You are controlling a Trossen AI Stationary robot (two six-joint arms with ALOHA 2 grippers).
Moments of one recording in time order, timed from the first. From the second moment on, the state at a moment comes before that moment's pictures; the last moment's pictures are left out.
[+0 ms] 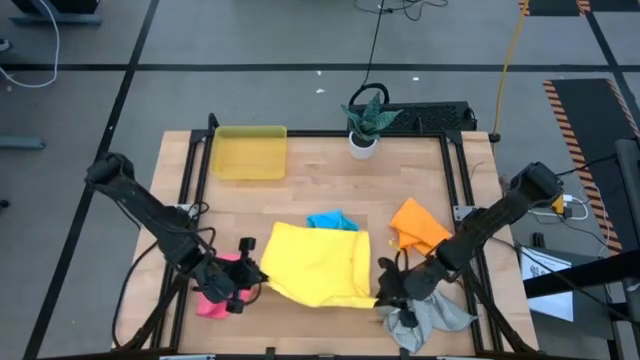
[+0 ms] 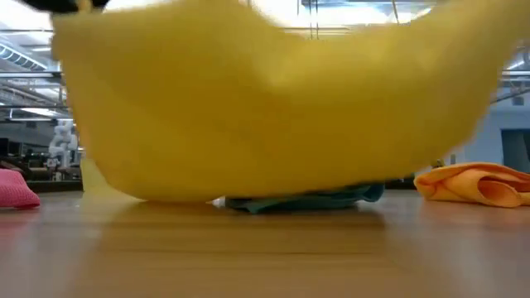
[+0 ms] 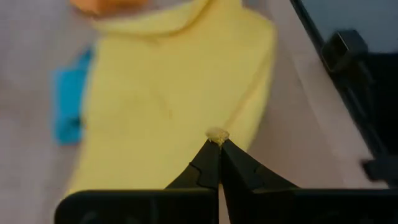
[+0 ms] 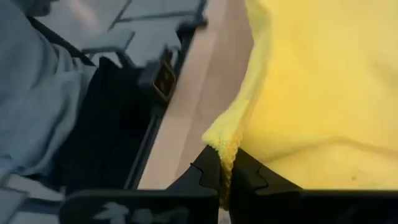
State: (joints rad) left arm -0.73 1.28 0.89 -0.44 -0.49 -0.38; right arm 0.68 1.39 0.74 0.05 0.16 0.47
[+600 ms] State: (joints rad) left arm -0.41 1.12 1.02 -0.15 -0.87 0.41; right arm 0.69 0.91 0.74 0.34 0.90 -0.40
